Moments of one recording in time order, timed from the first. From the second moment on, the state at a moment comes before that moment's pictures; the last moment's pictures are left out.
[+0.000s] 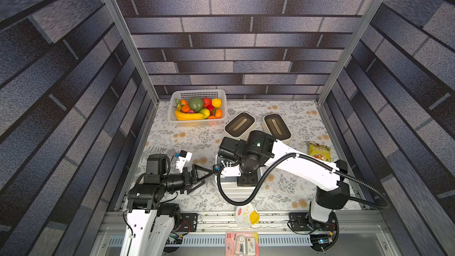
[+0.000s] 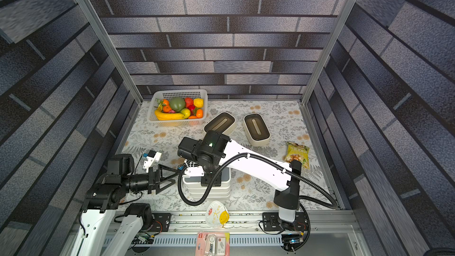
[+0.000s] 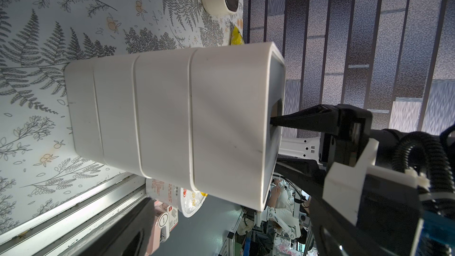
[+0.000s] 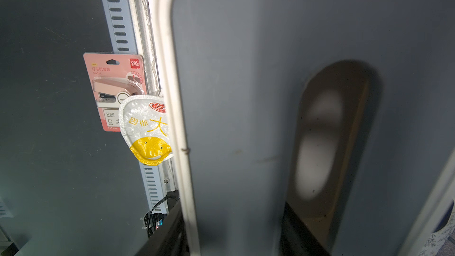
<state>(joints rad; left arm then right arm) -0.03 0.52 0.73 -1.06 1.10 -0.63 1.27 1.80 2.03 -1.70 0.00 -0.36</state>
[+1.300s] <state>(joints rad) -0.03 0.57 0.75 -1.06 1.10 -0.60 1.27 1.80 2.05 -1.70 -0.01 -0.36</state>
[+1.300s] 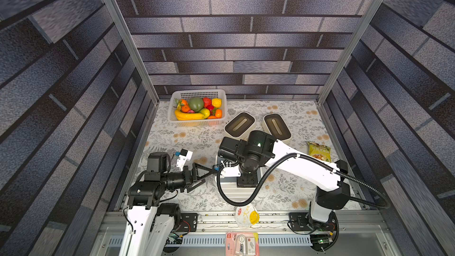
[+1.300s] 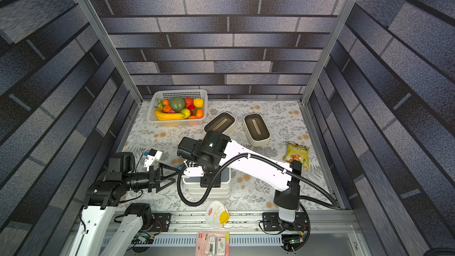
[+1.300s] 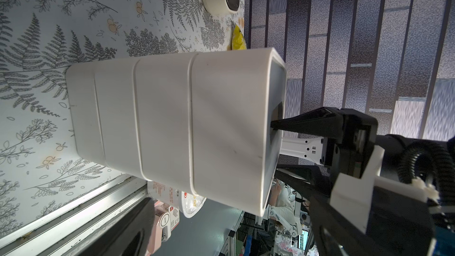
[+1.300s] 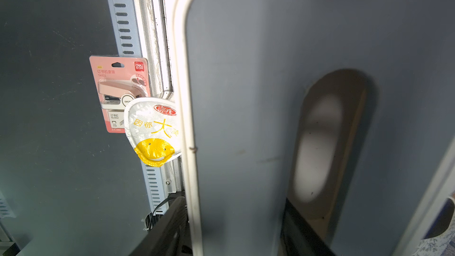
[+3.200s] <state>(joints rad) -0.08 1.49 1.31 -0.74 0.82 -0.27 0.26 1.43 1.44 -0.87 -0.19 0.07</state>
